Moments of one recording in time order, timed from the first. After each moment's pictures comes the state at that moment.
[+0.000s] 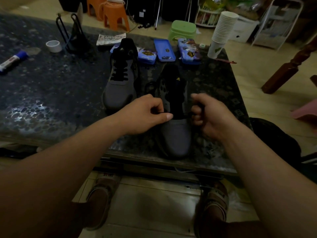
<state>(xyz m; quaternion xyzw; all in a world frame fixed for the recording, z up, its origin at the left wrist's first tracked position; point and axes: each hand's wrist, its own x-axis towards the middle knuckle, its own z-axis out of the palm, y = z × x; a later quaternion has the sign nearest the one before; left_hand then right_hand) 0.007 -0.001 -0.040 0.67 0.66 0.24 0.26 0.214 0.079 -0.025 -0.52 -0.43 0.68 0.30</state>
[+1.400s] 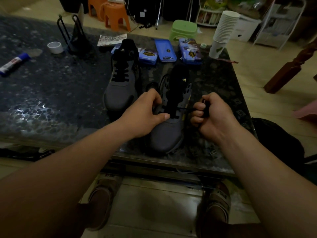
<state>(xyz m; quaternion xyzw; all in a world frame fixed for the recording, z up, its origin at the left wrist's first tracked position) 0.013 0.001 -0.051 0.61 0.68 0.31 0.24 0.207 0.087 -0.034 -0.46 -0.24 0.76 0.38</state>
